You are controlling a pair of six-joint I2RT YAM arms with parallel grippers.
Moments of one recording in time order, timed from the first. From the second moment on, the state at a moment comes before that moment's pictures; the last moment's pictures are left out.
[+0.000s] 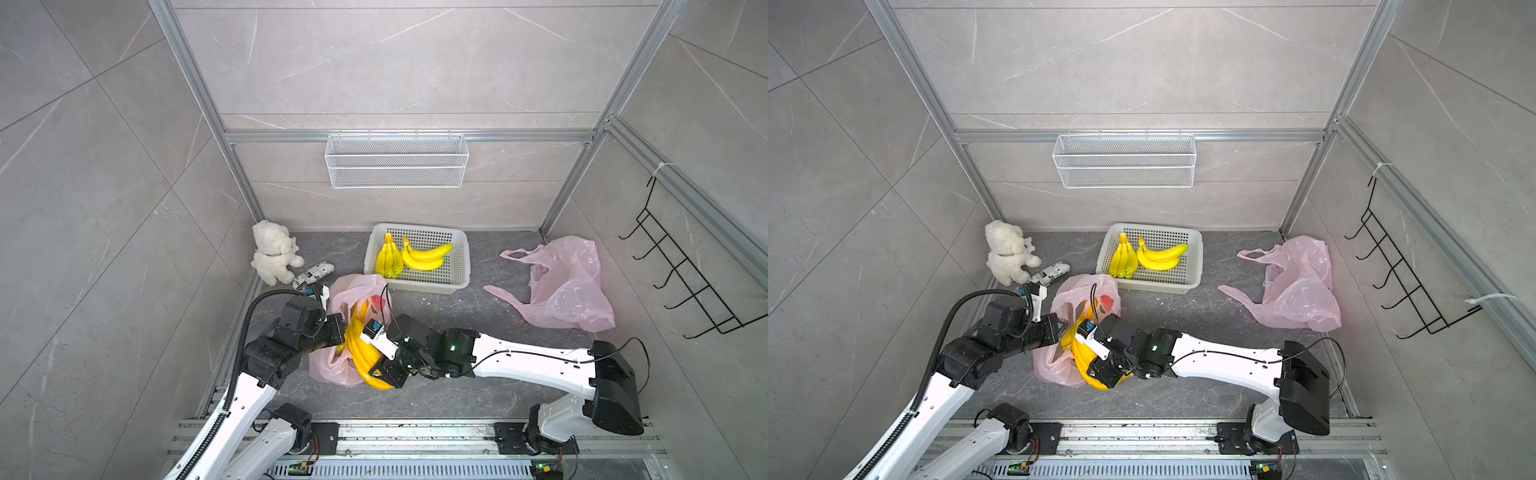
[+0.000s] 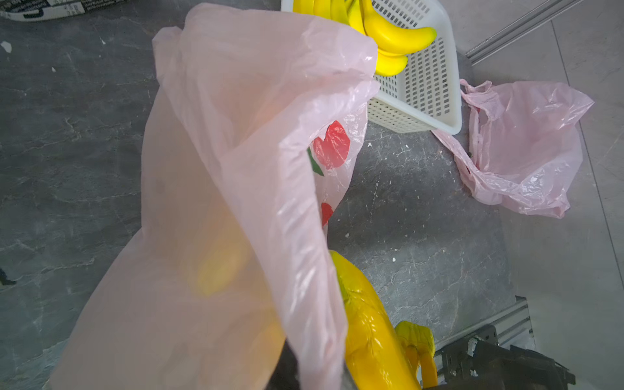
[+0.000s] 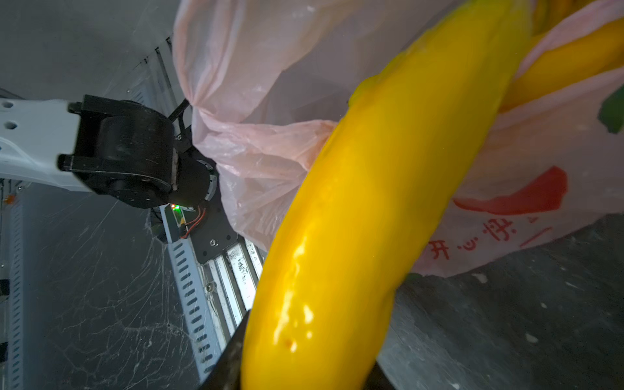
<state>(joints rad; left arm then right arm) -0.44 0.76 0.85 -0.83 0.16 -0.58 1.20 1.56 1.19 -0.44 -0.19 0.26</state>
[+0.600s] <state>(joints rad) -0.44 0.67 0.84 -0.86 0.20 -0.58 1.03 1.73 1.42 -0.40 -0.24 0.34</state>
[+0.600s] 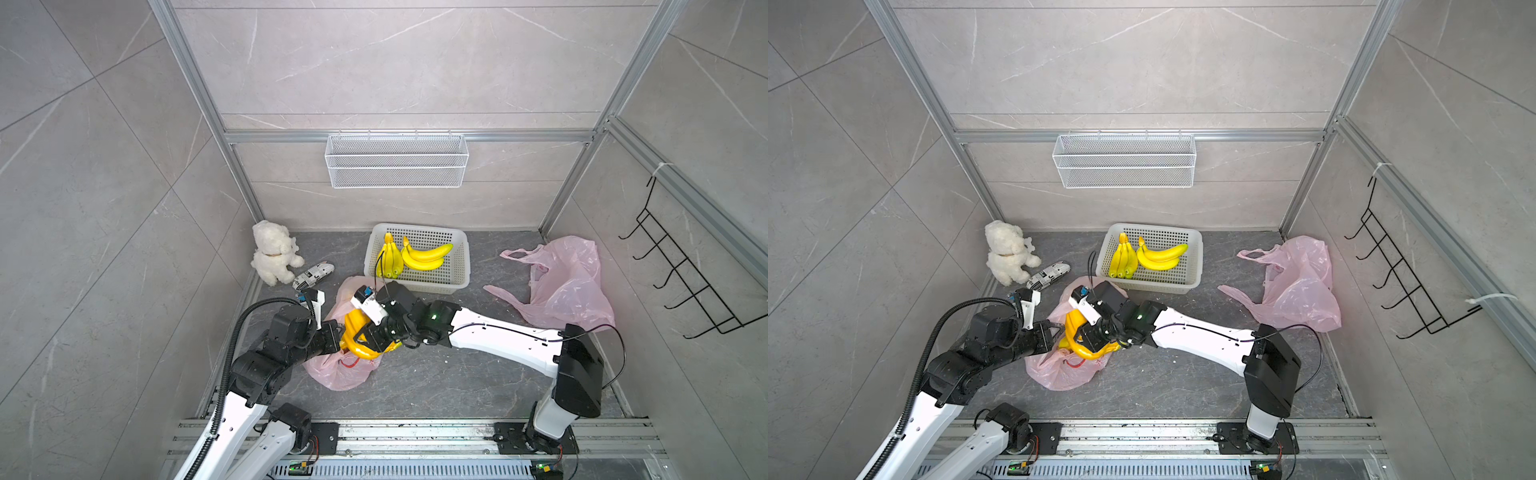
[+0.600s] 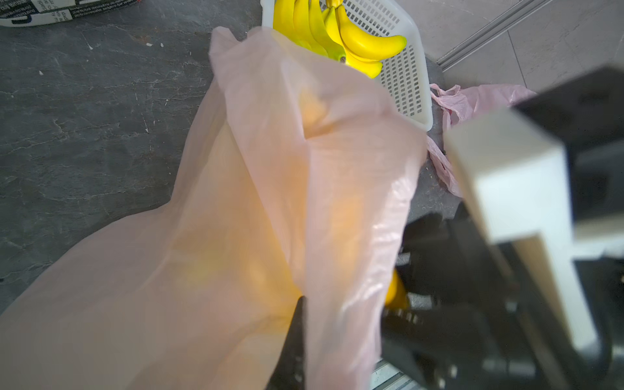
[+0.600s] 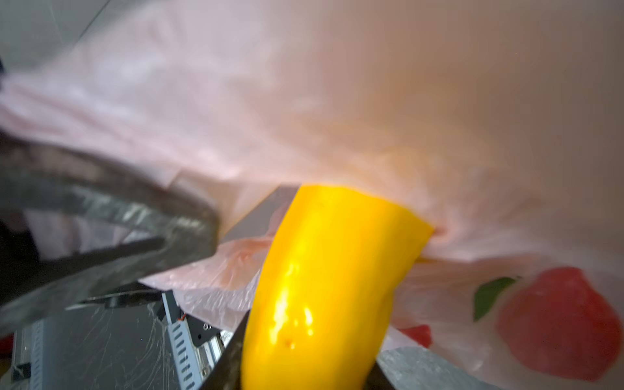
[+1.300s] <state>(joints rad) -0.44 0.72 0.79 -0.65 0.32 -0.67 1.01 1.77 1.34 0.03 -0.09 0.94</state>
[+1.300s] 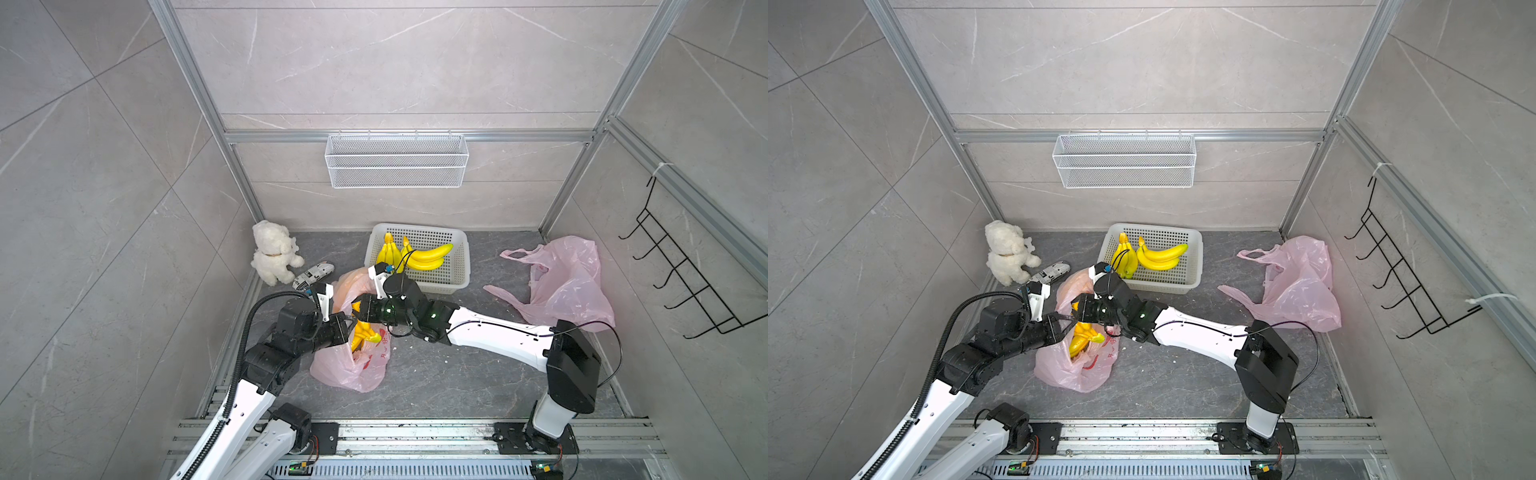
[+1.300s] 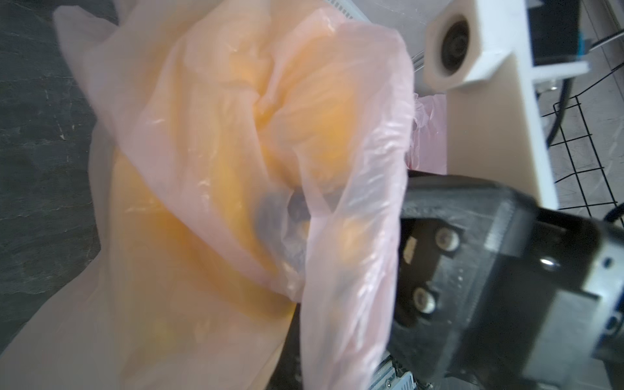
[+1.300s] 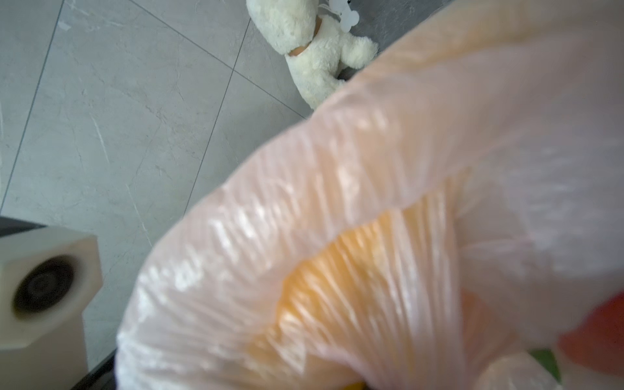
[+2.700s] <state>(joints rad) -0.36 0.67 0.82 -0.86 0.04 -0.71 1.06 1.66 1.29 -0.16 0.12 0.53</state>
